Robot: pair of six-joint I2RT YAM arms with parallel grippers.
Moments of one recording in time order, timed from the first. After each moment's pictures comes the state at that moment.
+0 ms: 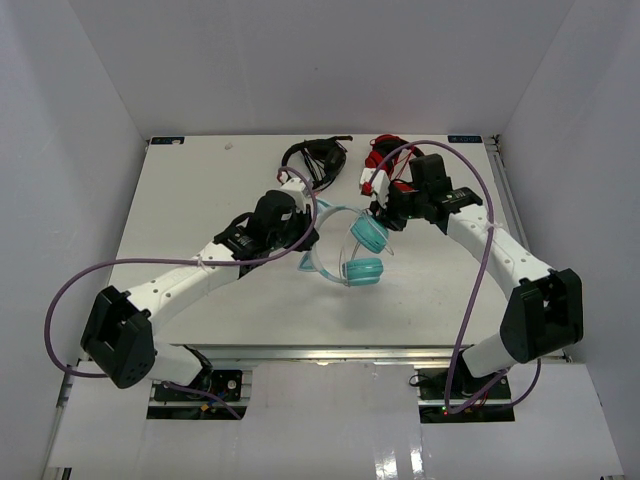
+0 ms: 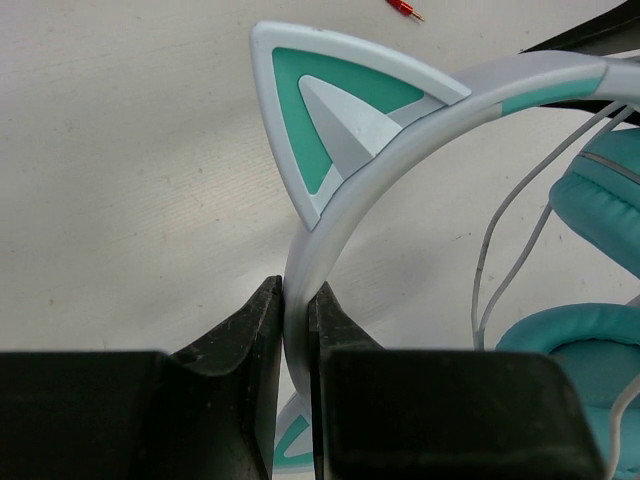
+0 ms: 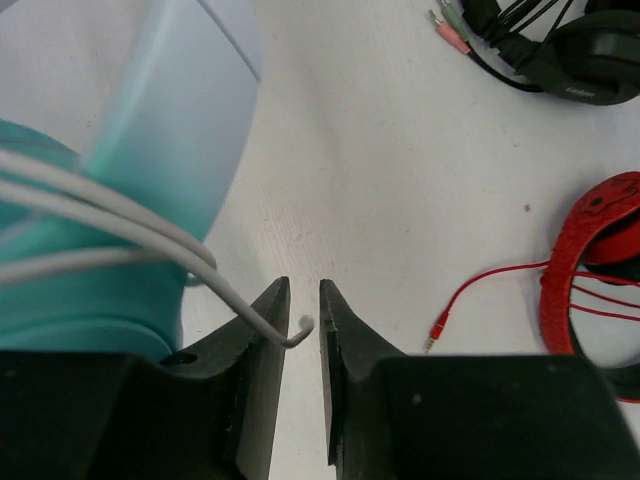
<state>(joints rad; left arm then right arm) -0.70 1.38 1.02 -0.20 0.00 -0.41 0.40 1.47 1.22 -0.53 -0.57 -0.79</state>
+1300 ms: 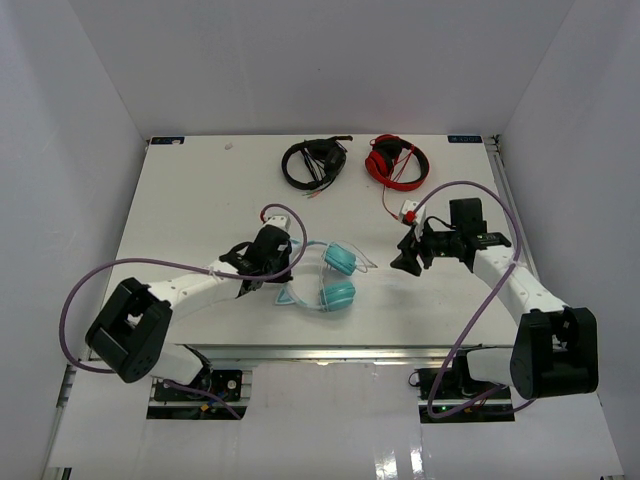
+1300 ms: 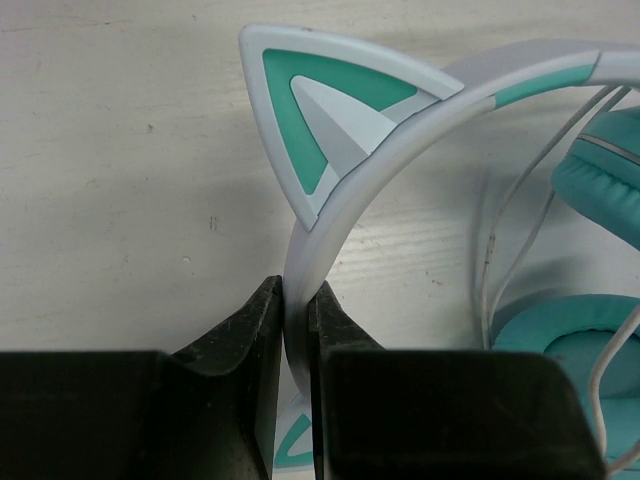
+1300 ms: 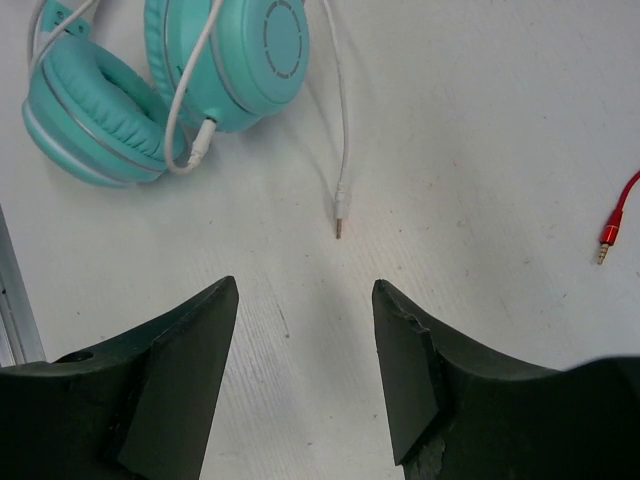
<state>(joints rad) -0.66 1.42 0.73 -0.16 -0.17 -0.51 0.15 1.26 0.78 -0.41 -0.87 -0.74</state>
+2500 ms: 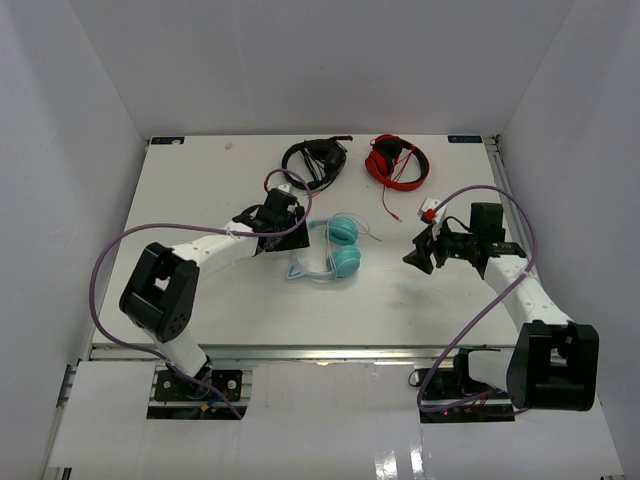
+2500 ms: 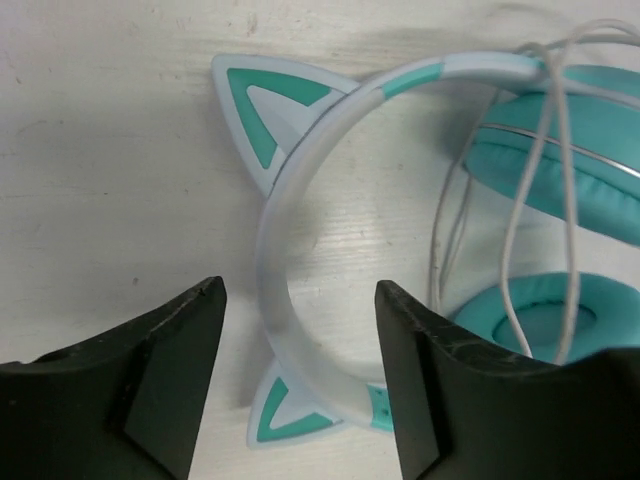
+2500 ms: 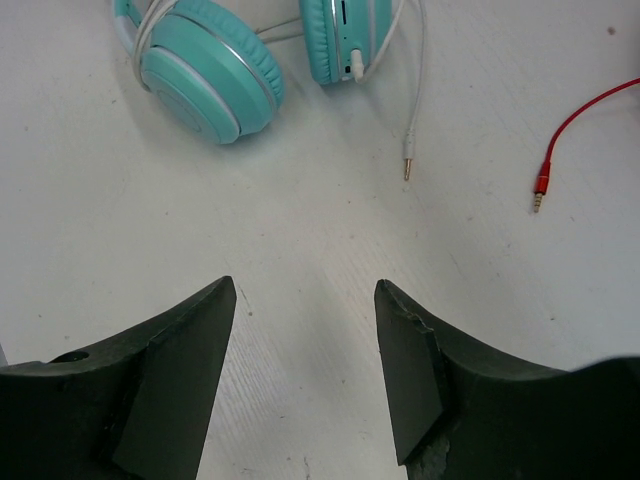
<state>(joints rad) -0.56 1.69 1.07 -0.28 -0.13 -0.57 0.02 1.21 0.72 -0.34 -0.90 -0.72</state>
